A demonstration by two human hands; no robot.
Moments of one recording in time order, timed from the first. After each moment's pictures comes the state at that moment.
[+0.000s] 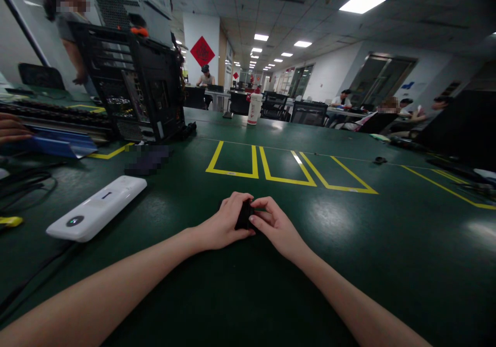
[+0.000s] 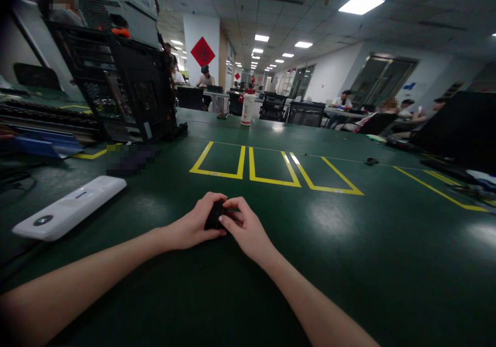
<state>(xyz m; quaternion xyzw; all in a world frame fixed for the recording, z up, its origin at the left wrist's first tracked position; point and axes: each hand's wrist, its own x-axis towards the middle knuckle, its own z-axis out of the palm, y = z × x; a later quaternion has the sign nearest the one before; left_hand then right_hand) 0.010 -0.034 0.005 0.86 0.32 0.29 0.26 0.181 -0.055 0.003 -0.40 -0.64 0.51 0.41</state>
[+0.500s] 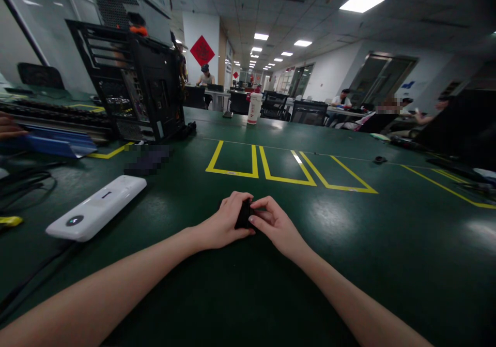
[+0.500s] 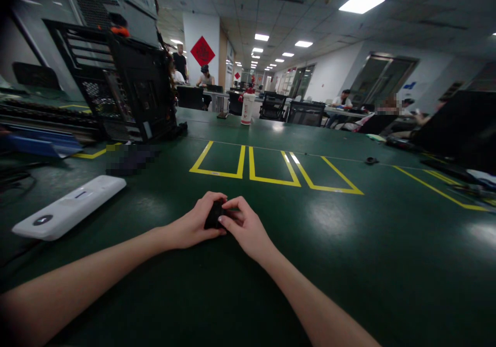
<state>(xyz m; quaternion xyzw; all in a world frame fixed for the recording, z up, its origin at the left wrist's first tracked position) 0.011 -0.032 0.002 0.87 0.31 0.30 0.24 0.182 -0.052 -0.004 -0.39 -0.63 0.52 0.42</state>
